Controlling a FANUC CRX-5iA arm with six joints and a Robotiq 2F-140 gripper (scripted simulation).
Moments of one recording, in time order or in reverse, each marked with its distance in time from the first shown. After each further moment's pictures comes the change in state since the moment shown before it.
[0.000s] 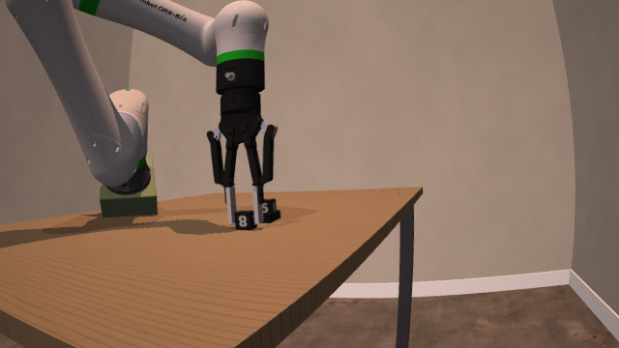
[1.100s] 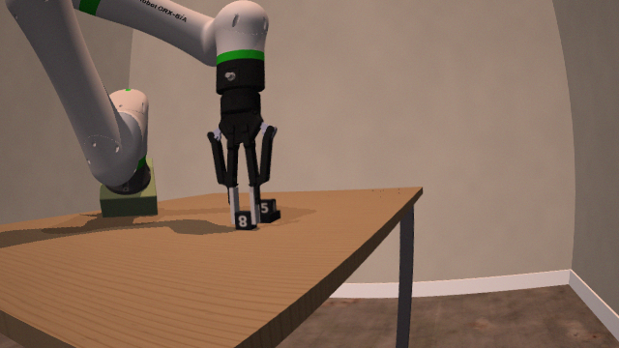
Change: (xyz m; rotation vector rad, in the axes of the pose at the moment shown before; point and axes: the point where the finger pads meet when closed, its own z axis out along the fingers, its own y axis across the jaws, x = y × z) arm 0.000 0.000 0.000 0.000 0.000 0.000
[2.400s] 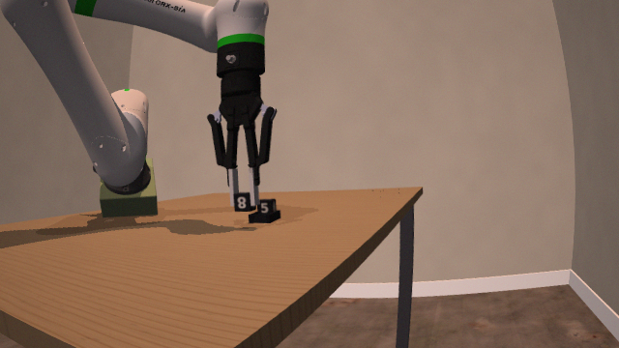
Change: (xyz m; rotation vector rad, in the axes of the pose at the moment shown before) arm 0.000 0.001 -0.033 0.000 0.002 -0.001
